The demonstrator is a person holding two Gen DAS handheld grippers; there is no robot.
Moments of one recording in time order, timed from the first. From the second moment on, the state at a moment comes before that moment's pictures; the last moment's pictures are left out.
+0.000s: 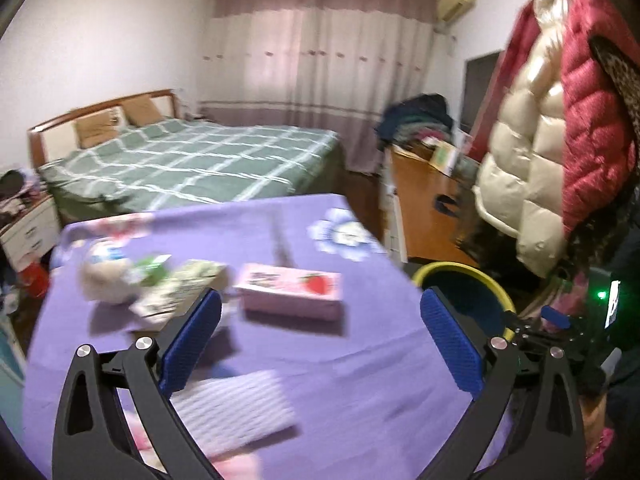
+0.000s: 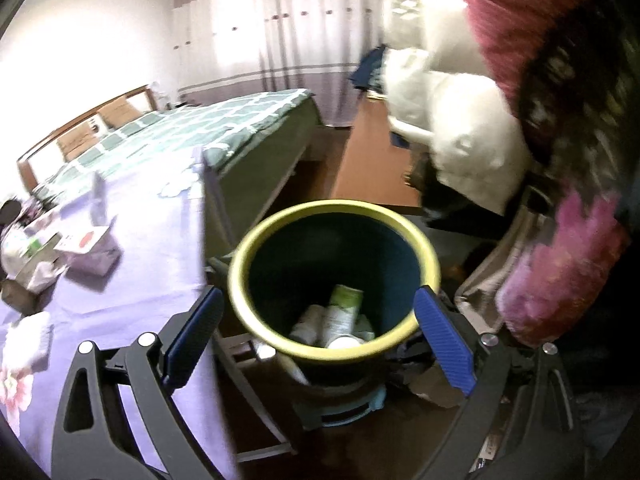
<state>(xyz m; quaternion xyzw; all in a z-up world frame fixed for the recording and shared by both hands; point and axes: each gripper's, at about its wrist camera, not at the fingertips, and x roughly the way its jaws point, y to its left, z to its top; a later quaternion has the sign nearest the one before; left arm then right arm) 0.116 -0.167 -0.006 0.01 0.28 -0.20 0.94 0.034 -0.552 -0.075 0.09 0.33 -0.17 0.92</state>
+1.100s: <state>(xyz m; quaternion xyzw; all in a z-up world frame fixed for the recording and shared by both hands) 0.053 0.038 0.002 -0.06 0.23 0.00 0.97 0.112 -0.281 -0.108 -0.04 0.43 0.12 0.89</state>
